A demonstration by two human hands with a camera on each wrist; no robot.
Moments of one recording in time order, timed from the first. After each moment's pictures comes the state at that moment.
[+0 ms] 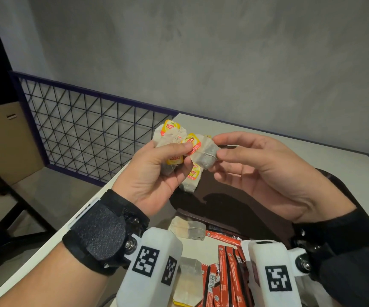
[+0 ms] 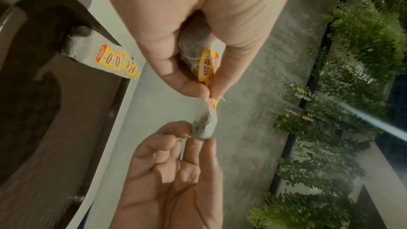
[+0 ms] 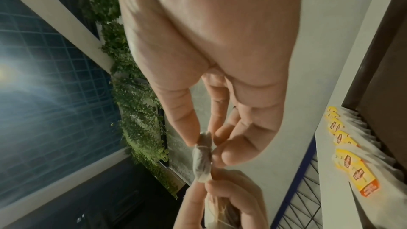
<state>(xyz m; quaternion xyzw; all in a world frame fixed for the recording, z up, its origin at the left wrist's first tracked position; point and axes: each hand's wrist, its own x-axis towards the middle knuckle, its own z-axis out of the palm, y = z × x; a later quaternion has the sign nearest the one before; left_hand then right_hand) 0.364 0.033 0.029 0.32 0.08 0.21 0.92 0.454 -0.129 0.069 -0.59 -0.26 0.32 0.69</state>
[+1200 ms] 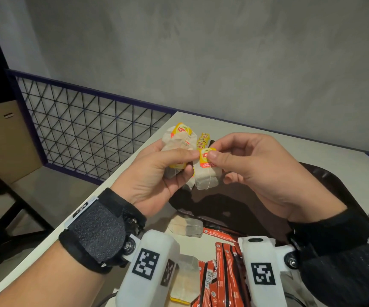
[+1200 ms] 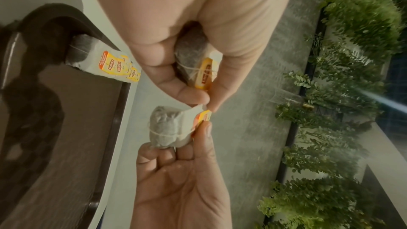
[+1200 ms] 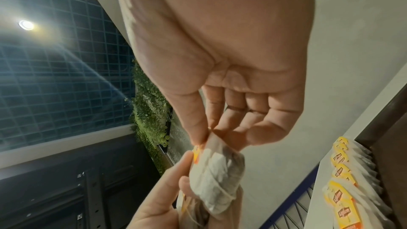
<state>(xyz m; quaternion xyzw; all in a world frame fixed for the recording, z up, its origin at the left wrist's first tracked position) 0.363 0.027 0.029 0.42 0.07 0.17 0.89 0.456 -0.126 0.059 -0.71 -0.34 0.19 0.59</state>
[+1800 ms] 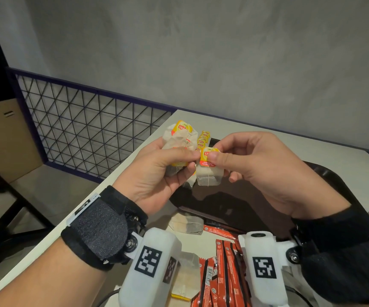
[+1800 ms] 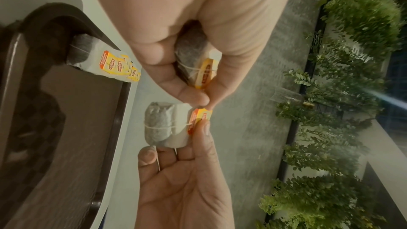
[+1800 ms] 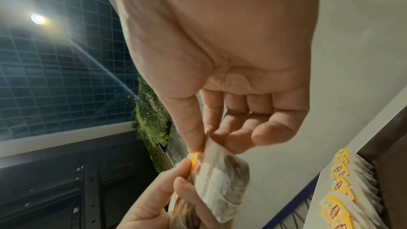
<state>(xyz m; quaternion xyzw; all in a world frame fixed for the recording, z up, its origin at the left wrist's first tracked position) 0.362 0.024 0.030 0.41 0.08 0.17 0.89 0.458 -0.127 0.060 -0.74 -0.35 0.17 0.55</state>
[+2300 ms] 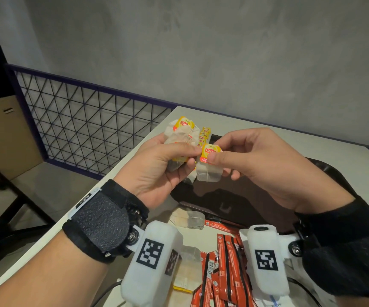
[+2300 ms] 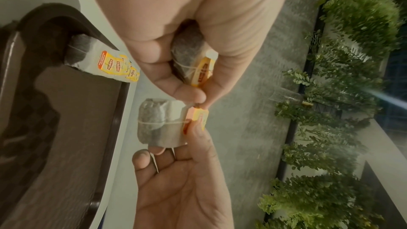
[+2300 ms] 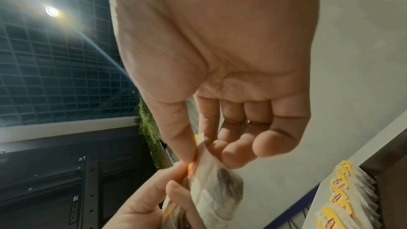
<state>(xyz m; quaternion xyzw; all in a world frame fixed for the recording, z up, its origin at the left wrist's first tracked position) 0.361 0.026 0.030 0.42 0.10 0.17 0.89 0.456 -0.128 0.061 -0.76 -0.37 0.16 0.50</state>
